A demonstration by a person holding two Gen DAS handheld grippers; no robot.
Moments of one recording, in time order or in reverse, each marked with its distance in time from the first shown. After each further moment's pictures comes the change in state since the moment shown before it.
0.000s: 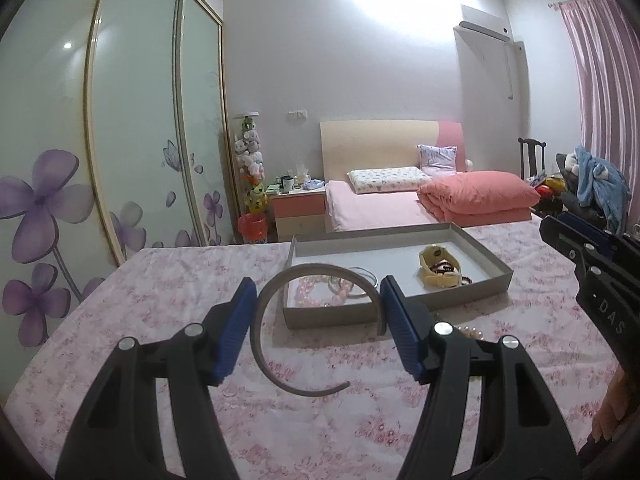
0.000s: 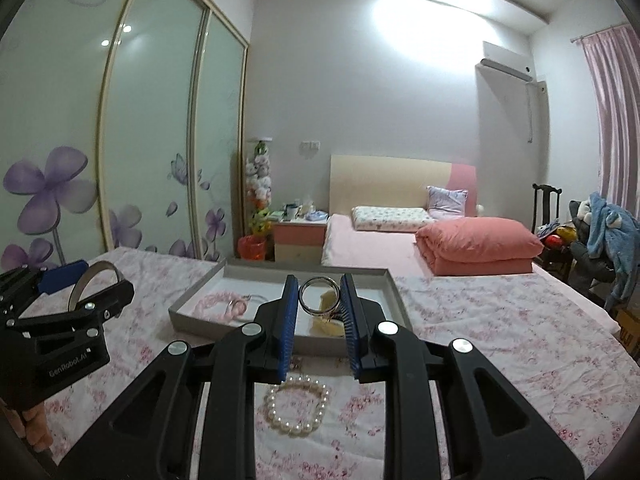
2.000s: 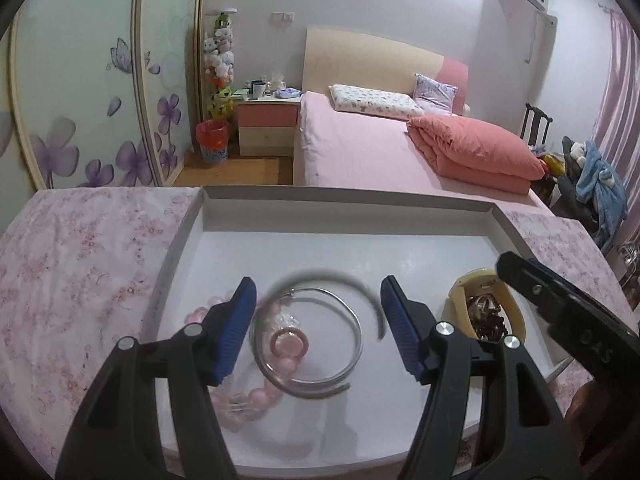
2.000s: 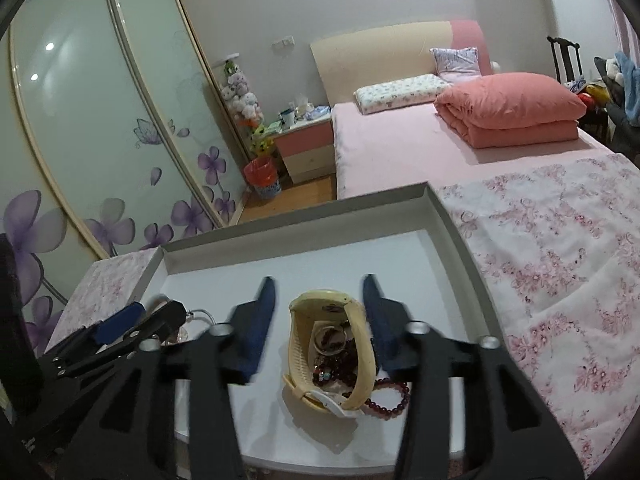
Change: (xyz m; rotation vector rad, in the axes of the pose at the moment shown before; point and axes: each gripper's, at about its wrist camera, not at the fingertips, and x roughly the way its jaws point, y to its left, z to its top) left arm 0.251 -0.023 0.023 -0.133 0.357 -0.135; right arm 0.219 -0.049 -0.015 0.313 0.409 0.101
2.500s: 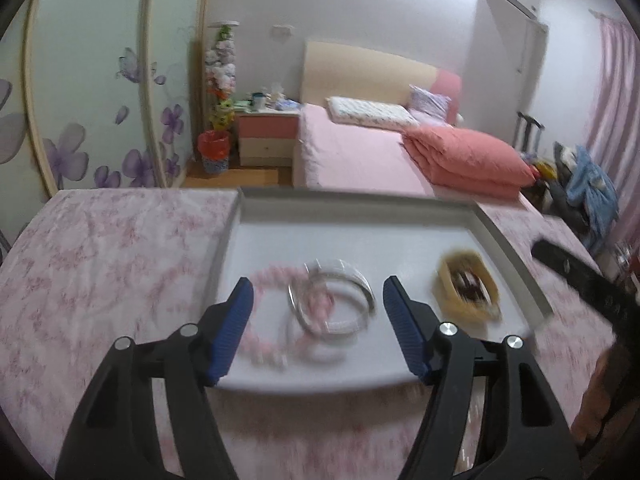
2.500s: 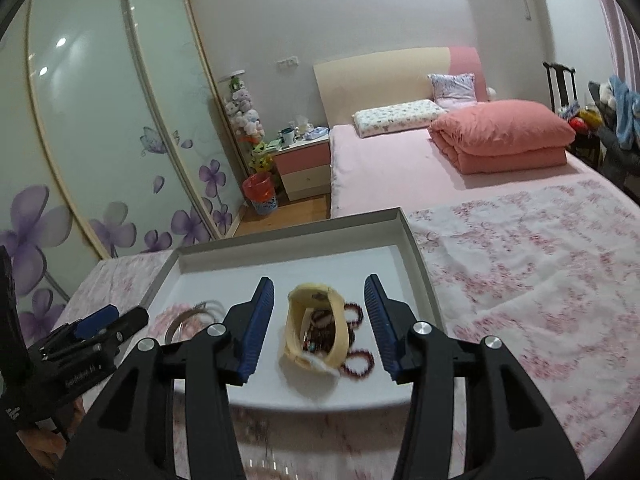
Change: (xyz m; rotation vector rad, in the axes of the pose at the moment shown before) left arm -0.069 0.014 -0.026 0.031 -0.026 -0.033; right arm -0.064 -0.001 -0.006 -0.071 -0.055 -0.021
